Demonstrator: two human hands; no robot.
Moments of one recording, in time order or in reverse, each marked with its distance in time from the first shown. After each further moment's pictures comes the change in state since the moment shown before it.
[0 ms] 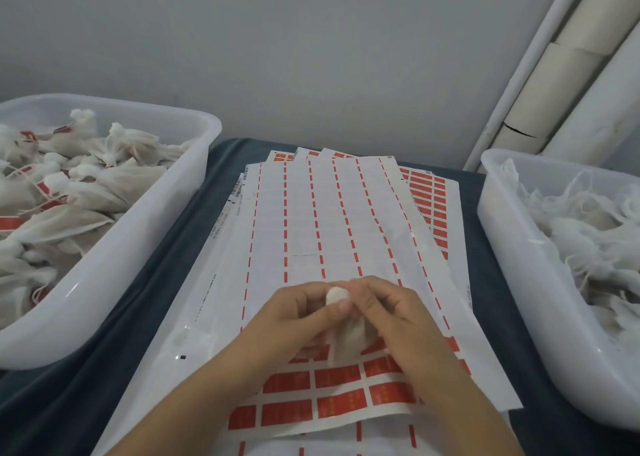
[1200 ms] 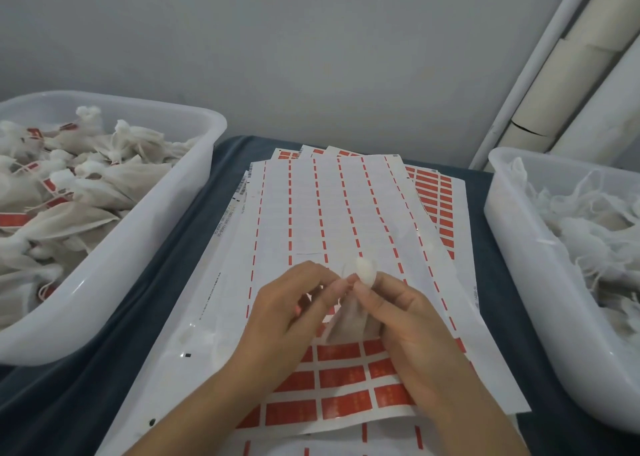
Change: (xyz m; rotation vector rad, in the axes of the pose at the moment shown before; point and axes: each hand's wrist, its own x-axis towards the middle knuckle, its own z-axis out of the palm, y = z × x) left_hand 0.002 -0.005 0.005 0.495 0.402 0.432; right_hand -0.003 0.007 0.006 0.349 -0.015 0.177
